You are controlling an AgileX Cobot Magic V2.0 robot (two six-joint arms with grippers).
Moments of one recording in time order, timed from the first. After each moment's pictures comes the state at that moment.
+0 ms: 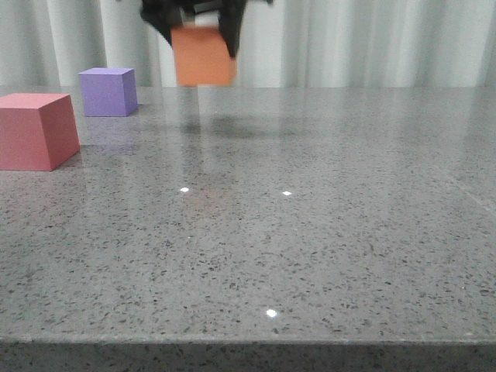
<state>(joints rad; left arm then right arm) -0.65 2.00 -1.96 0.36 0.97 -0.54 0.01 0.51 -0.45 -0.09 0.17 0.07</state>
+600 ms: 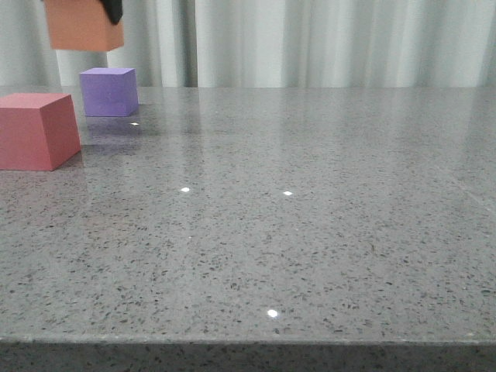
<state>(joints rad) -0.41 1.81 -1.78 0.29 1.01 -0.36 0.01 0.51 -0.45 -0.09 0.17 0.07</state>
